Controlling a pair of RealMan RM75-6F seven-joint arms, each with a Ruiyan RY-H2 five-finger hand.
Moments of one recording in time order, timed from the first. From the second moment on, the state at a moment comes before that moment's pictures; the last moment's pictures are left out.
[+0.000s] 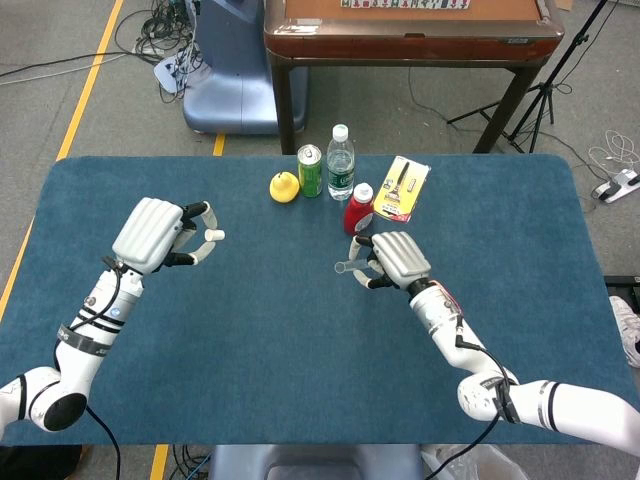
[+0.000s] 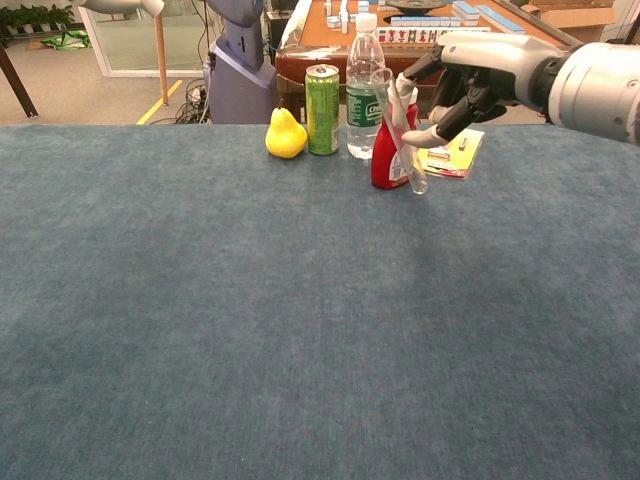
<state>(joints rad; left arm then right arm) -0.75 -1.09 -0.35 -1.78 1.22 1.06 0.07 0.82 -1.40 0.31 -1.66 -0.93 0.90 -0.16</state>
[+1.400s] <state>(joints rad) -0.89 -1.23 -0.31 -1.75 1.26 1.05 0.29 0.97 -1.68 0.40 -1.40 -0.93 0.86 -0.02</state>
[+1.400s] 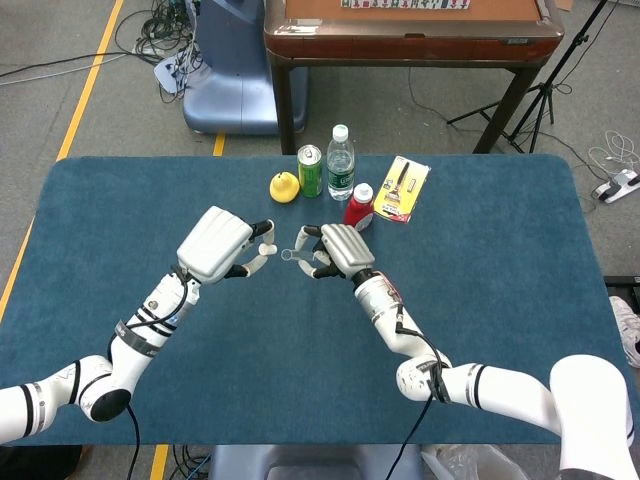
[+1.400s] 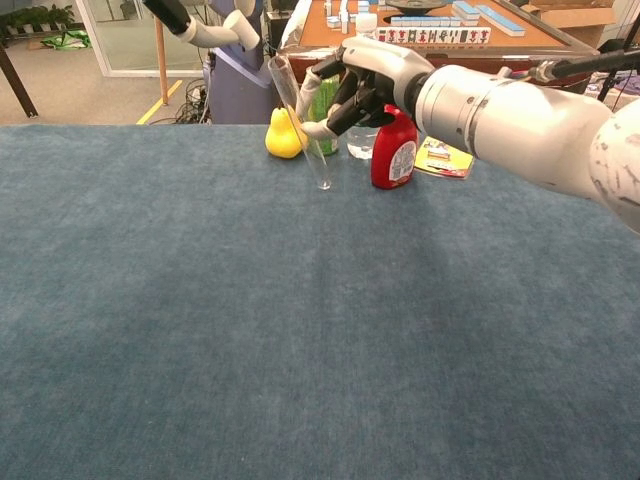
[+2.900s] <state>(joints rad) -0.93 -1.26 -0.28 -1.74 1.20 1.02 0.41 0.99 -1.69 0.41 -1.40 -0.92 0.86 -0.02</state>
